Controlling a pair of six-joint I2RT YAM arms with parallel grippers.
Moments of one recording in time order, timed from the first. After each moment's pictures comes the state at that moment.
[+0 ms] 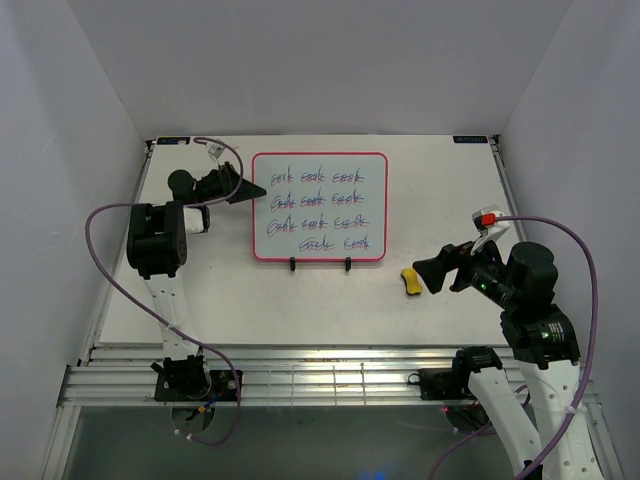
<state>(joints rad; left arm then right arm) 0.07 2.20 1.20 1.36 1.37 -1.21 0.17 0.50 0.84 -0.67 -0.45 0.12</state>
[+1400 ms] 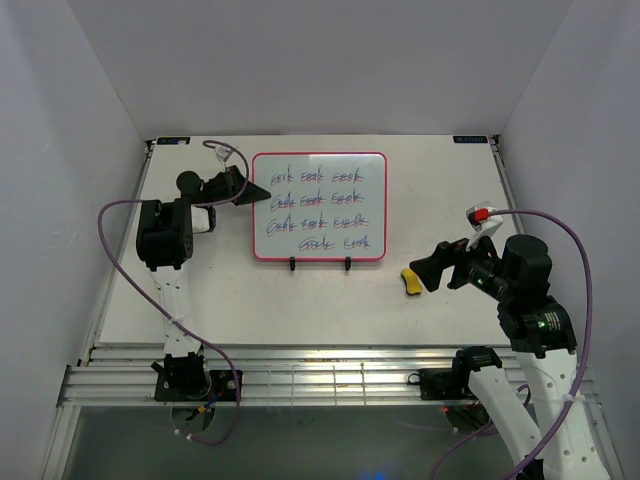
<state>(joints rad) 0.05 2.35 1.30 1.36 1.38 -1.26 0.17 0.55 0.85 -0.68 -0.48 0.10</state>
